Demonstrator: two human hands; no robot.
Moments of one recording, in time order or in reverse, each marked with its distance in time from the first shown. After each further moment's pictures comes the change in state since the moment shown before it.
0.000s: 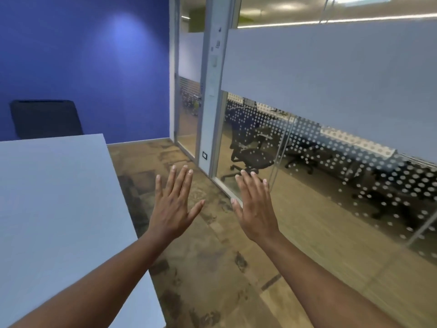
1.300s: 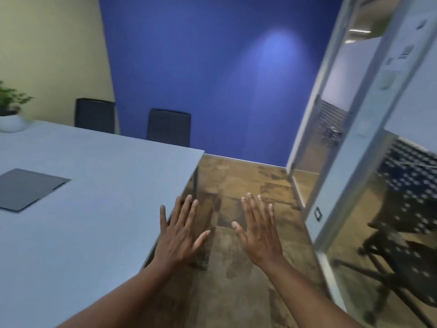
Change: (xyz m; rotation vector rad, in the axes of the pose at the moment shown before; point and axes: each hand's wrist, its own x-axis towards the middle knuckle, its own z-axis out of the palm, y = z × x) left_hand 0.263 -0.250 0.342 0.482 -0.077 -0.589; right_hand 0.502 0.099 0.465 0.386 -0.143 -0.530
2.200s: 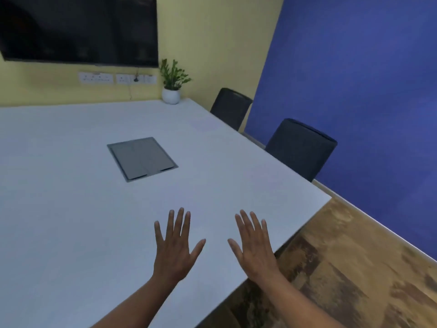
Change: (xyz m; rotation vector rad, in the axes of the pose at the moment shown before) left_hand 0.071 -0.302 0.145 0.260 -0.014 -0.789; right_hand 0.344 -0.175 0.333 0.216 -0.317 -0.715
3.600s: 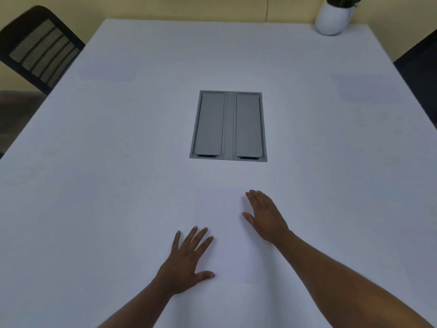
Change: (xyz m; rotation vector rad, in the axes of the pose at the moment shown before) left_hand 0.100 -0.125 0.195 0.085 -0.575 -0.407; right_hand 0.448 0.003 0.320 0.362 -0.609 -0.633
